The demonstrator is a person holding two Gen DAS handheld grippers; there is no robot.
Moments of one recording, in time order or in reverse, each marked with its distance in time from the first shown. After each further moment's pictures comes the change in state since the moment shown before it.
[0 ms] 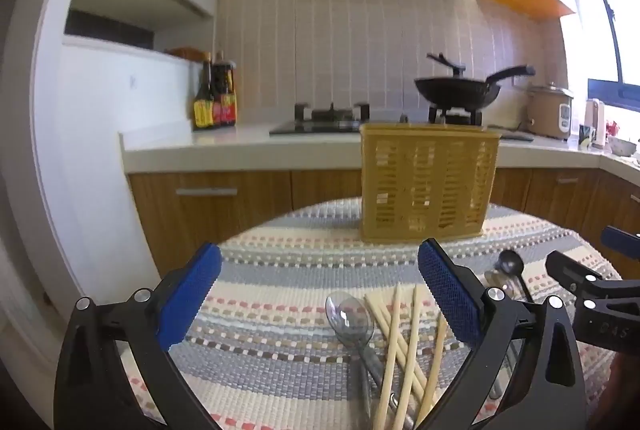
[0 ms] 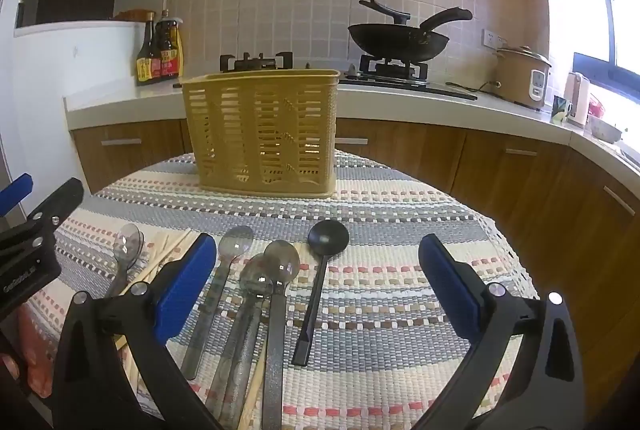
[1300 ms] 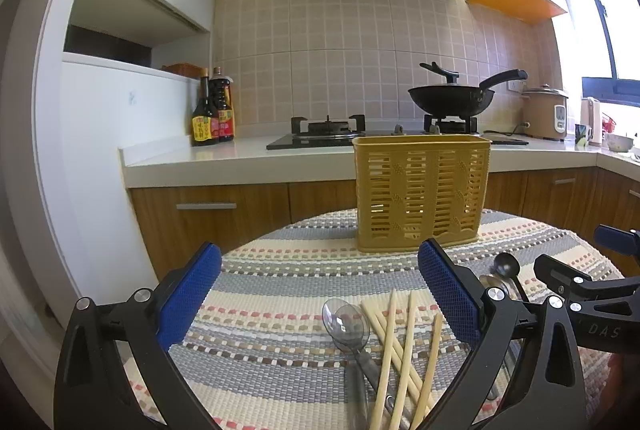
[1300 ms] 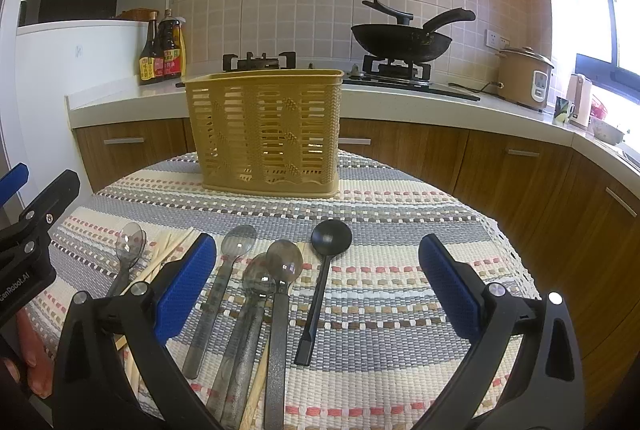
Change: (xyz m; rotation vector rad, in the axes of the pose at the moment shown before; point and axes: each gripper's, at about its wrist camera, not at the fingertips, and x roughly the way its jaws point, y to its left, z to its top) left arm -0.002 -0.004 0.002 0.023 -0.016 -0.009; right arm 0.000 0.004 0.000 -0.014 0.004 0.002
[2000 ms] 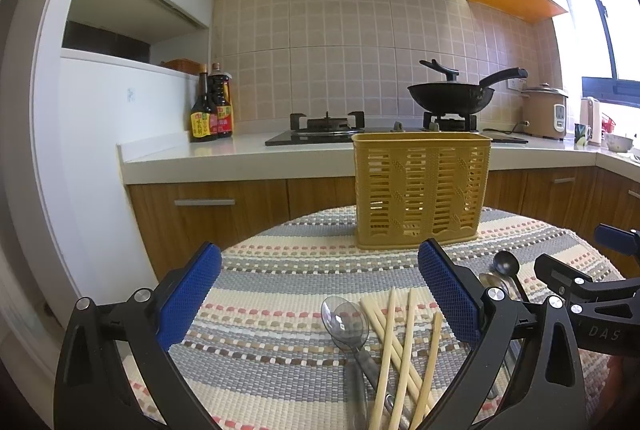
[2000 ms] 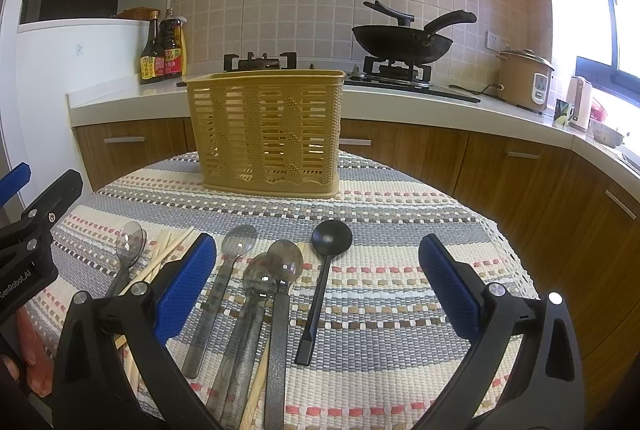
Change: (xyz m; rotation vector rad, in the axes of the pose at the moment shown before) left arm 0.002 0.001 0.000 -0.004 0.013 -0.005; right arm 0.000 0.000 -0.001 -0.005 -0.003 0.001
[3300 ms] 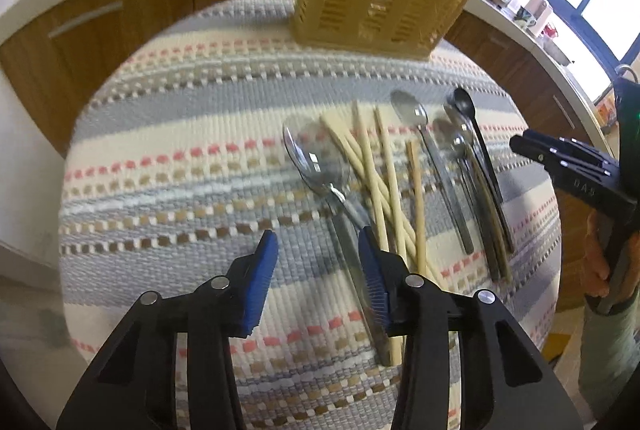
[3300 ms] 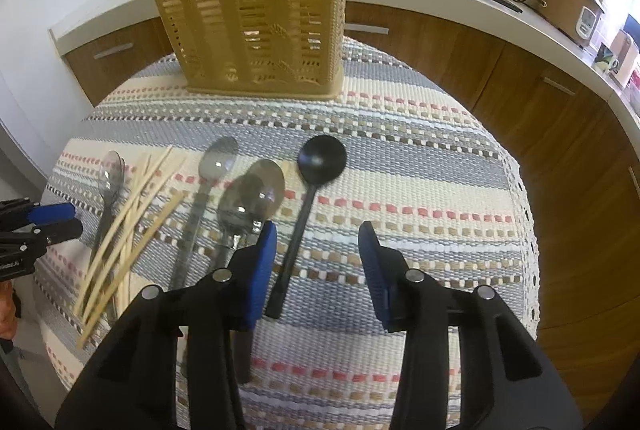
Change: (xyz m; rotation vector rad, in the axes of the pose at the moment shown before) left arm 0.089 0.055 -0.026 -0.009 0.838 -0.468; right arm 0.058 -0.022 0.023 -0.042 0.520 0.079
